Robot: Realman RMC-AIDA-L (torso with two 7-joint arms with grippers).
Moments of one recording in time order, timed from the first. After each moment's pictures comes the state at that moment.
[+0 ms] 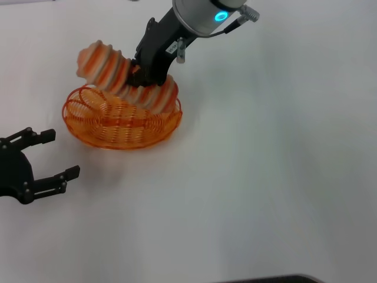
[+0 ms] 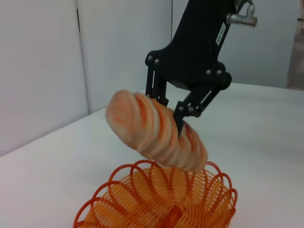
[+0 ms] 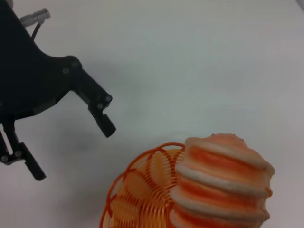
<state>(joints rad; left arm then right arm) -0.28 -2.16 0.42 0.85 2.19 1.71 -1.00 1.09 2.10 -1.46 -0.81 -2.28 -1.24 2.07</state>
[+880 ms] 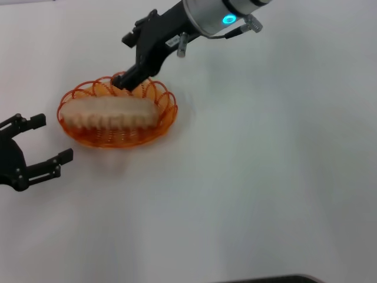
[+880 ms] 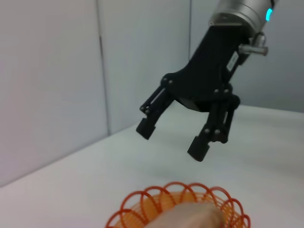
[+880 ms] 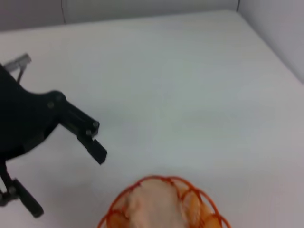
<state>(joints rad) -0.28 -2.16 0.38 0.83 2.12 1.71 -1.00 0.97 2.09 -1.44 -0.83 -2.10 -1.14 2.00</state>
